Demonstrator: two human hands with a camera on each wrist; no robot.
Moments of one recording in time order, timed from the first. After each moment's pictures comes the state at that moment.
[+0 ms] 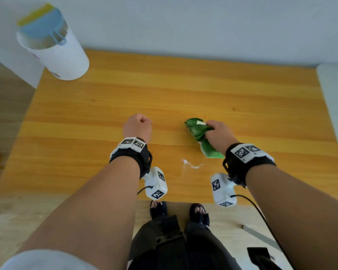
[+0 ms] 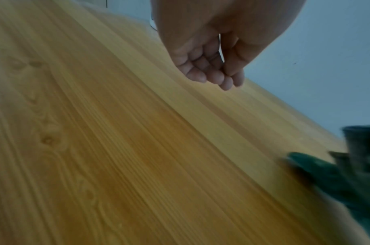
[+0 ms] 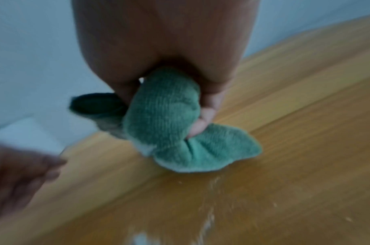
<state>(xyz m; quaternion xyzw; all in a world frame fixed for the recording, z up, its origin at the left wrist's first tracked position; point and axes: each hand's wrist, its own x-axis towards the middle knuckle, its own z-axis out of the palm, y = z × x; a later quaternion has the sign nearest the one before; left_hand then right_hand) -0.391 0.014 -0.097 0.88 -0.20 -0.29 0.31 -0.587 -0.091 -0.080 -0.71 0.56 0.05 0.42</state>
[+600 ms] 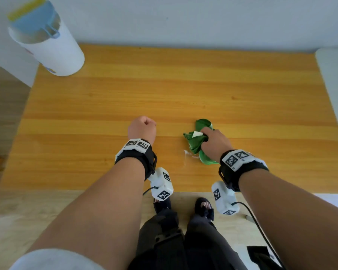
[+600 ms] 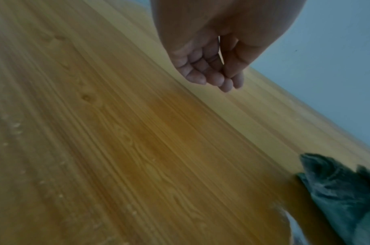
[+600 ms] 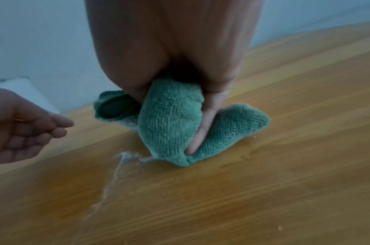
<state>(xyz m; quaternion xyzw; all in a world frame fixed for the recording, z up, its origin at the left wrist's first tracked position) -0.414 0.033 -0.106 0.87 -0.20 -0.31 0.33 -0.602 -0.047 -0.104 -0.75 0.55 0.14 0.35</state>
